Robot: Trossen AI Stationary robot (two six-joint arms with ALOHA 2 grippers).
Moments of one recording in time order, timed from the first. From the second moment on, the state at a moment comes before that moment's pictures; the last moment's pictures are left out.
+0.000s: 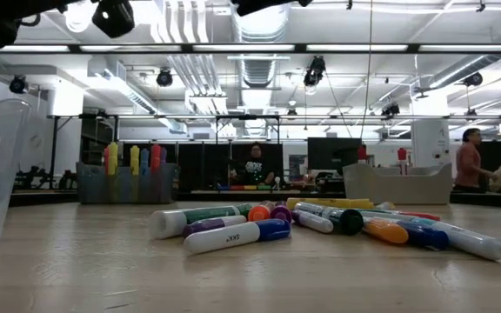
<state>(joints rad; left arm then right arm) -0.26 0.89 0.35 0.98 -0.27 -0.16 0.35 1.73 1.50 -0.48 0.53 0.14</state>
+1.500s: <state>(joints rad) -0.26 1.04 0.40 1.28 -0.02 -0.03 0.15 1.74 1.23 0.88 -0.05 -0.15</state>
